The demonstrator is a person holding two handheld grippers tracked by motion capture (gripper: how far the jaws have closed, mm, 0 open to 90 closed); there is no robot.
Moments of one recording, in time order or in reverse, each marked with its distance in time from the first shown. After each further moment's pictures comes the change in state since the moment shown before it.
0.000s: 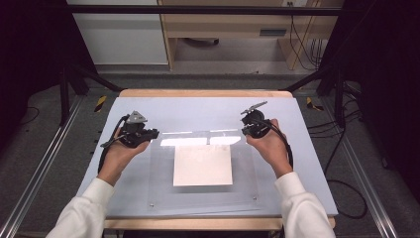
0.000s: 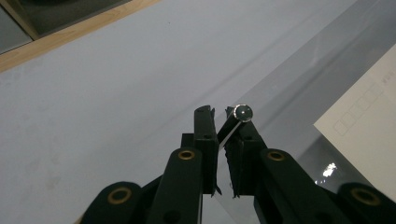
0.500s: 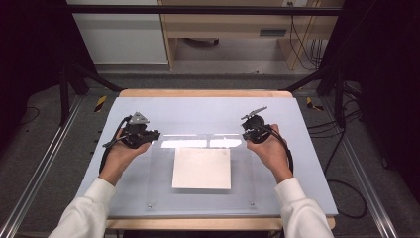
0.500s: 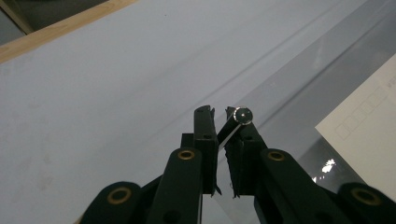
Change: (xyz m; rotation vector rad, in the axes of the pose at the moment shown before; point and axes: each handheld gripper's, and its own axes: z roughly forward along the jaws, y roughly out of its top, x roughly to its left) left arm 0.000 -0.002 0.007 0.019 -0.006 0.008; right arm 0.005 -0.013 0.003 0.022 -0.001 0.005
